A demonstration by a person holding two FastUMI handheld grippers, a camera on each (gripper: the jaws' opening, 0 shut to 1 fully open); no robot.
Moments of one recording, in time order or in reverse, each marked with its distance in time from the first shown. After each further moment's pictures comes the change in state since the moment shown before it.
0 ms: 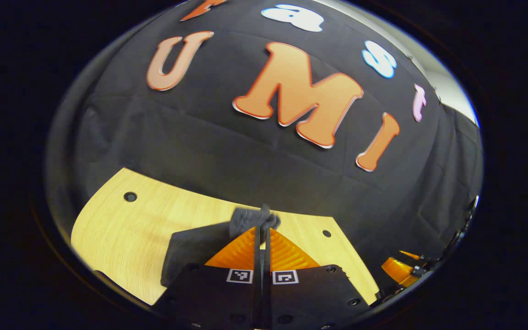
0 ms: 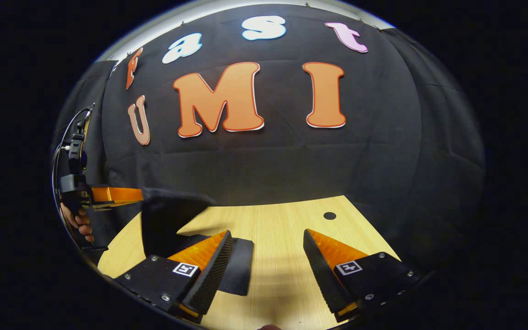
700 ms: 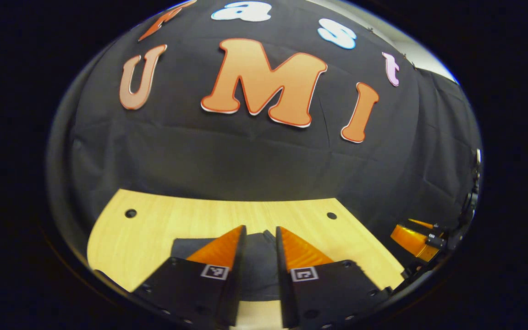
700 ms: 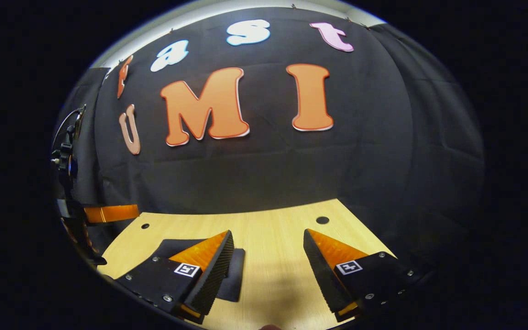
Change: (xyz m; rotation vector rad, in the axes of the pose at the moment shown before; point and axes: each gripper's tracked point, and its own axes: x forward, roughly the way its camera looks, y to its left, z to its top) left arm -0.021 -0.012 -0.009 0.221 -0.035 0.075; right arm 0.015 0.000 0.017 -0.003 -0.091 -0.003
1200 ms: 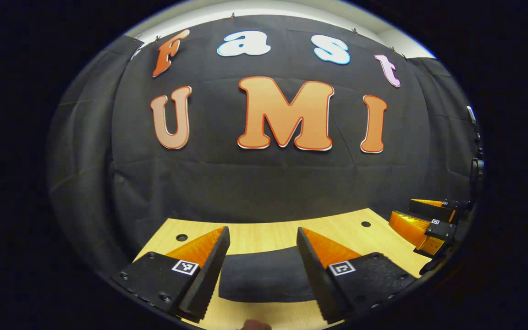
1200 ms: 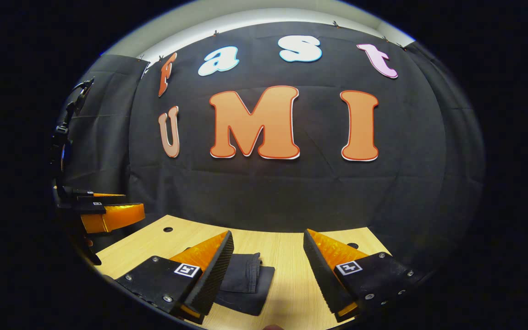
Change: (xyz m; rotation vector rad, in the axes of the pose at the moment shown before) left arm -0.082 0.051 0.022 0.103 -0.169 0.234; right arm -0.007 0.083 0.028 -0.104 -0.117 0.170
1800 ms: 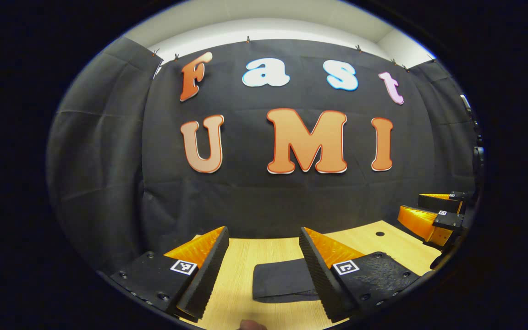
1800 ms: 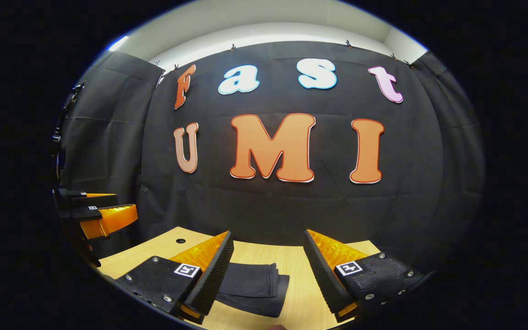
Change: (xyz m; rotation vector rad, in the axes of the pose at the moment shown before) left arm -0.093 0.065 0.025 0.018 -0.186 0.050; right arm -0.056 0.065 0.041 -0.037 -0.138 -0.005
